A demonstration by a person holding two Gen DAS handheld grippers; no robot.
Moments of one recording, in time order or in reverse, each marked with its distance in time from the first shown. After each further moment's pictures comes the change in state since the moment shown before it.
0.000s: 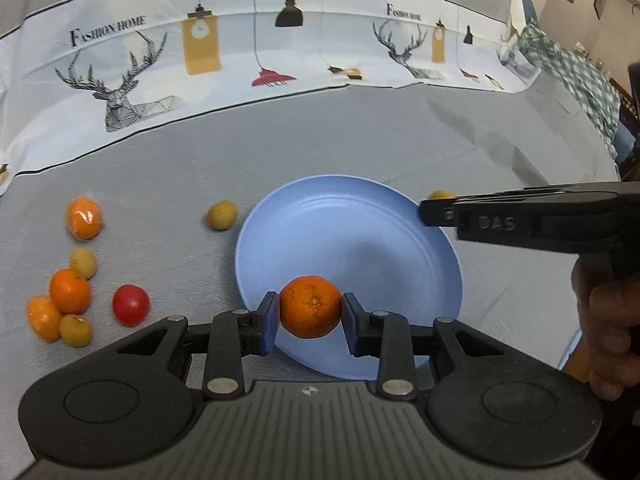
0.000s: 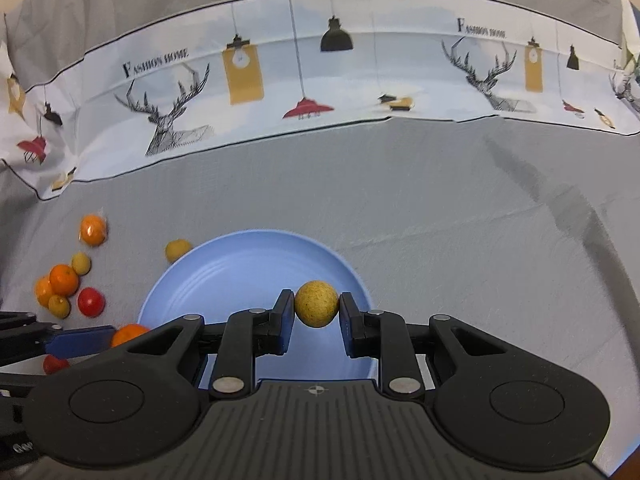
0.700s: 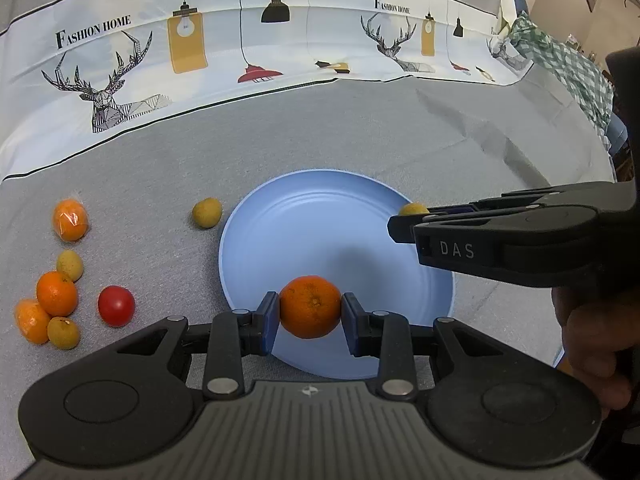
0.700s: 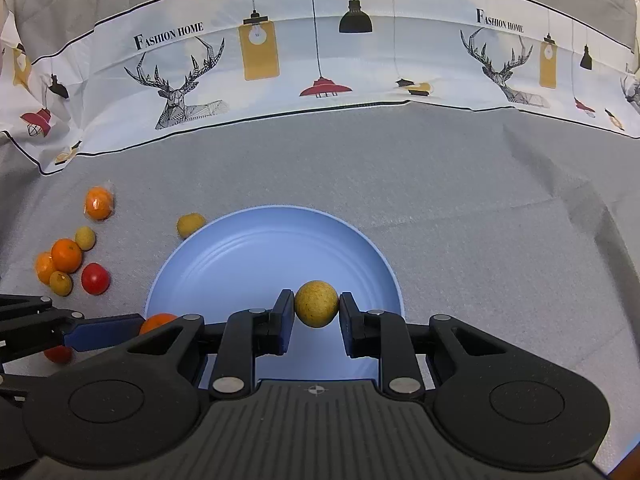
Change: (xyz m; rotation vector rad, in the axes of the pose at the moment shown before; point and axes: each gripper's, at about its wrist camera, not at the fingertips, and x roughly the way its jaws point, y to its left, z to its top) left arm 0.003 -0.006 0.000 0.017 0.007 -0.017; right arm 0.008 0.017 -0.006 -0.040 0.043 -0.007
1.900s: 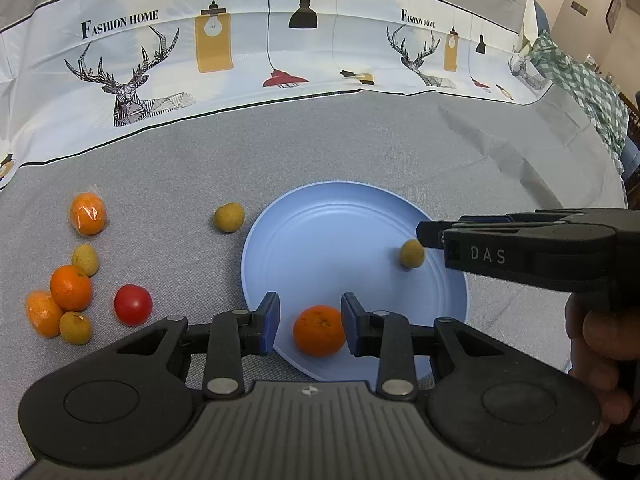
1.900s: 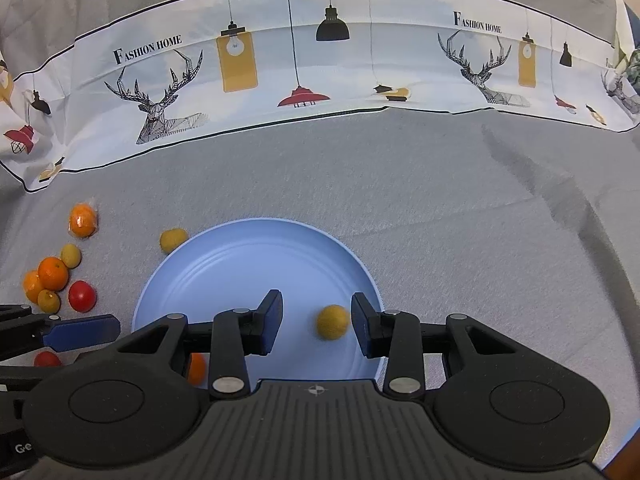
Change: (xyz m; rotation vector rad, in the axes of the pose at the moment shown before) left arm -0.003 0.010 0.004 -0.060 -0.024 0.033; right arm -0.003 -0.005 0.003 0.038 -0.029 -0.052
